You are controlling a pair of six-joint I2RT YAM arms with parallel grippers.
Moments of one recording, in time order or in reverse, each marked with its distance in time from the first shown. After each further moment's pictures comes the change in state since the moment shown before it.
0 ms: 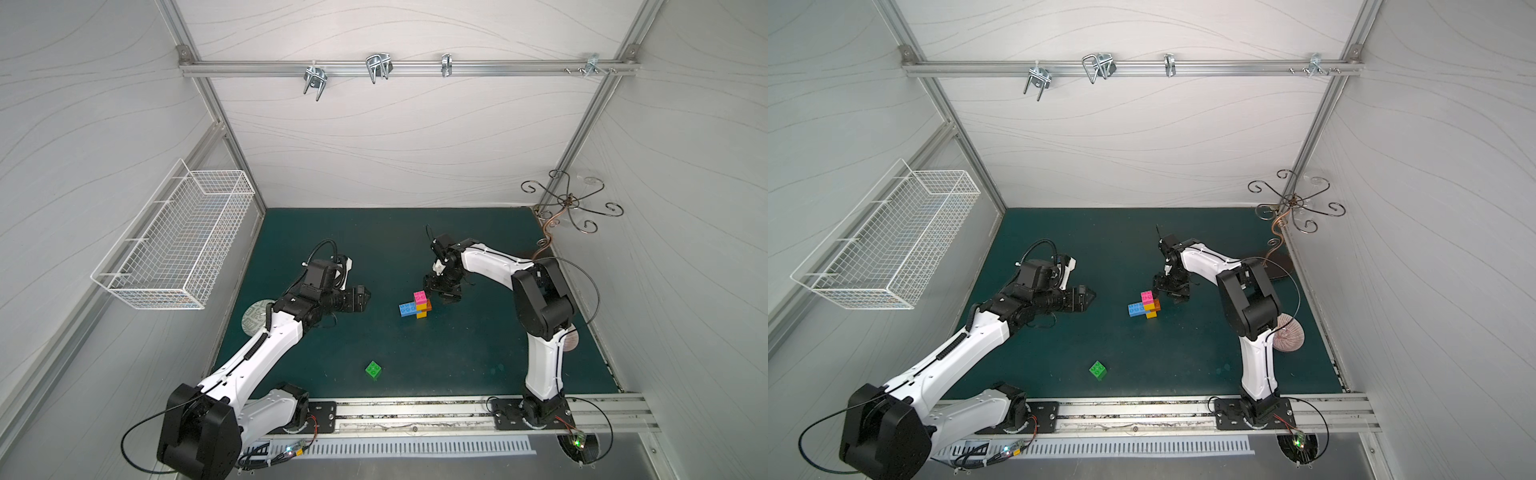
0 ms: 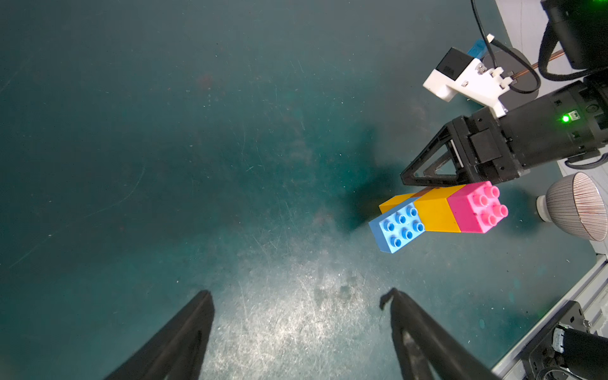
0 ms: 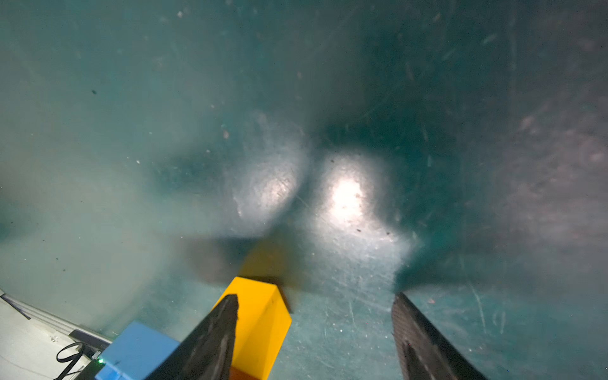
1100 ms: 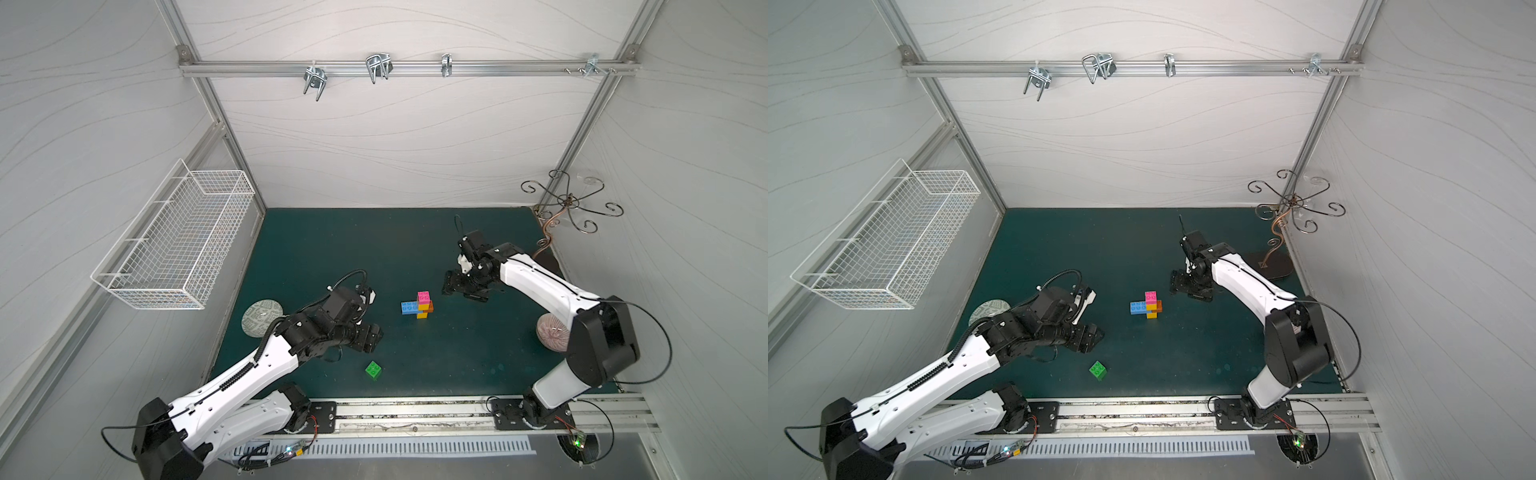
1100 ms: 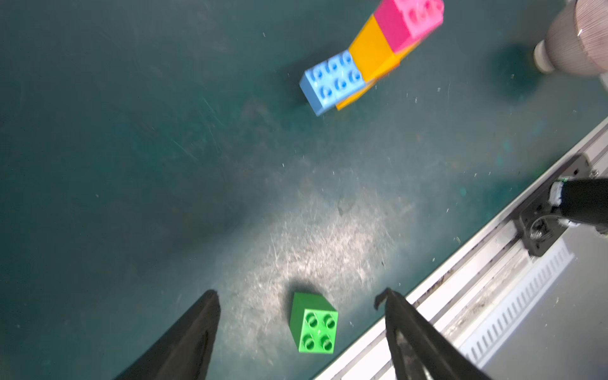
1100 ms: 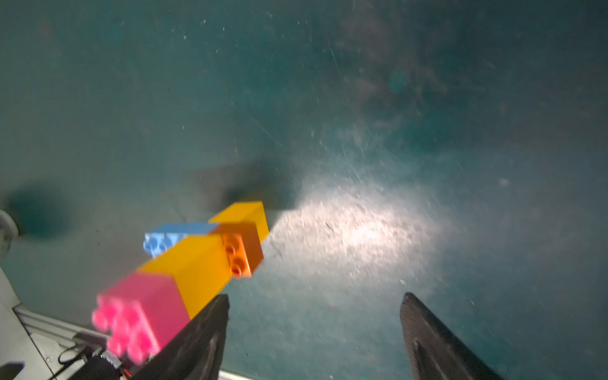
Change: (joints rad) left arm -0.414 -0.175 -0.019 -0.296 -0.173 -0.084; right arm -0.055 -0.460 -0.236 -0.035 0.113 0.013
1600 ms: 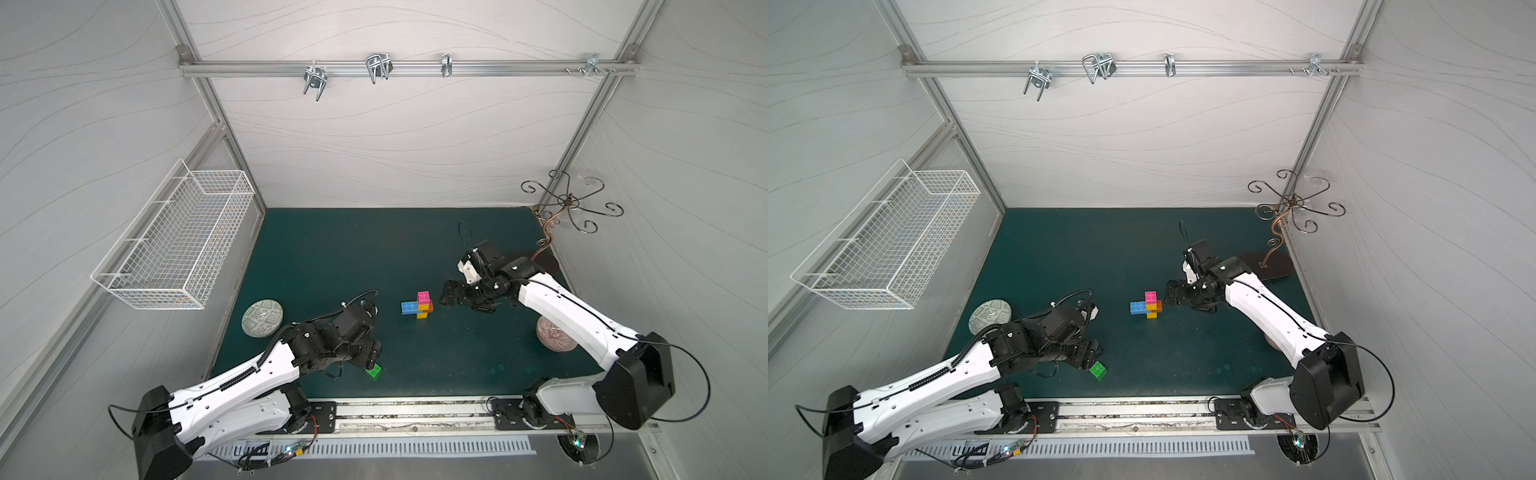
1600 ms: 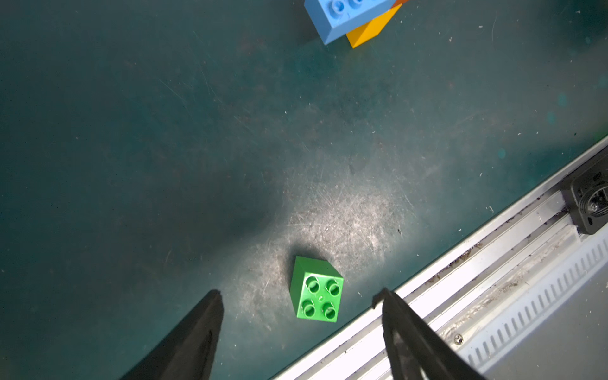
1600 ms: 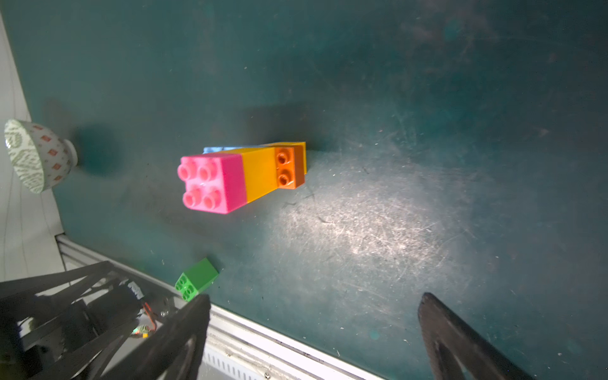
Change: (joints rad) left arm -0.176 -0.007 -0.042 -0.058 -0.122 -0.128; right arm 0.080 -0.187 -0.070 -0.015 -0.070 -0.014
